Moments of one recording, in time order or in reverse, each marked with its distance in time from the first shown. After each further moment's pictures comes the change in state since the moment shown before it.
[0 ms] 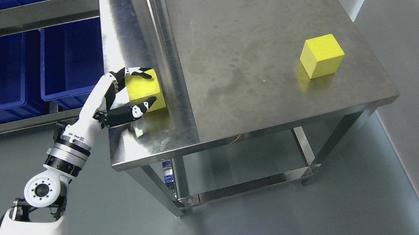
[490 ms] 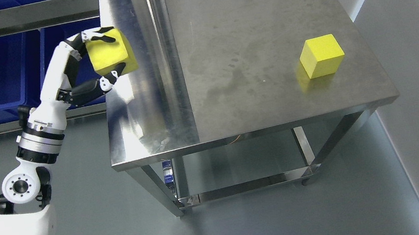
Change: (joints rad) left arm -0.018 -0.027 0.109 0.000 0.023 -0.227 0.116; right arm 0.000 0.000 0.000 0.000 0.000 0.001 0.000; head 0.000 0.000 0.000
